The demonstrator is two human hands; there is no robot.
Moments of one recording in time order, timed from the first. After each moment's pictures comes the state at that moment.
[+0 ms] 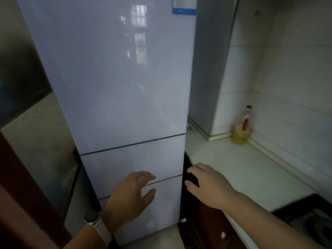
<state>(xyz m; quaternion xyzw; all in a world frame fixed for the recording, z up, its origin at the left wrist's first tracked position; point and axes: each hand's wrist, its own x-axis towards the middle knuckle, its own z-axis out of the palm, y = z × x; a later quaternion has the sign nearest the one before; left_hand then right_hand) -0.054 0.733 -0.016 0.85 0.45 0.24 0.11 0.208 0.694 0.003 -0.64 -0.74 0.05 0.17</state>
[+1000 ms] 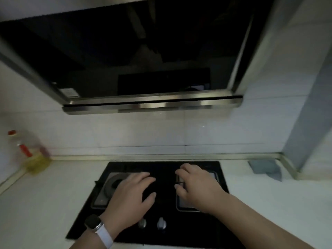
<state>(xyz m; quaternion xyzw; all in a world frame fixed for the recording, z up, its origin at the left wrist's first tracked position) 0.436 0.383 -0.005 0.98 -0.09 0.10 0.13 0.493 0.157 0.001 -0.95 -0.30 -0.05 0.12</state>
